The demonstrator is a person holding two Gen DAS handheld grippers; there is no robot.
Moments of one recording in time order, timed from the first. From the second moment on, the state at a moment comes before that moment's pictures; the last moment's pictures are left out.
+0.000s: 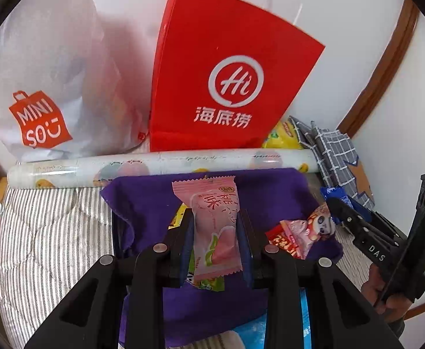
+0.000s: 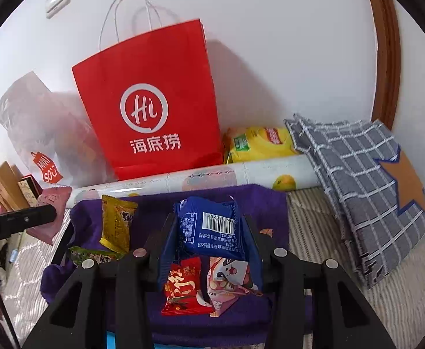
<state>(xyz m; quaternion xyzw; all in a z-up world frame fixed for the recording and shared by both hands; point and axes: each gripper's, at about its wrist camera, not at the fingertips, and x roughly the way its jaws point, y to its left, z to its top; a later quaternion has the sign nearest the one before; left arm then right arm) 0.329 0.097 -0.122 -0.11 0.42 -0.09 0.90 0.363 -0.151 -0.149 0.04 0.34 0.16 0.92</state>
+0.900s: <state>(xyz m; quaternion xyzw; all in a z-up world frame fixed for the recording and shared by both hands) 0.341 0.069 -0.157 -0.10 0.47 -0.12 0.87 0.367 -0.136 -0.176 -0.01 0.39 0.17 0.90</state>
